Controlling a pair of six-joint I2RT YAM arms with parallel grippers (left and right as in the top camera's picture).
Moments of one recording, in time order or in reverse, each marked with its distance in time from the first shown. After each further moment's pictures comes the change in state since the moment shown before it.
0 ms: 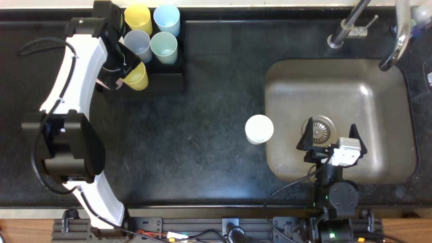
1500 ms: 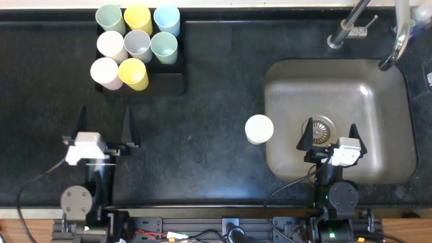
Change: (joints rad) left arm -0.015 -1.799 -1.630 1.493 0.124 0.900; right arm 0.000 0.000 0.000 0.000 0.000 0.000
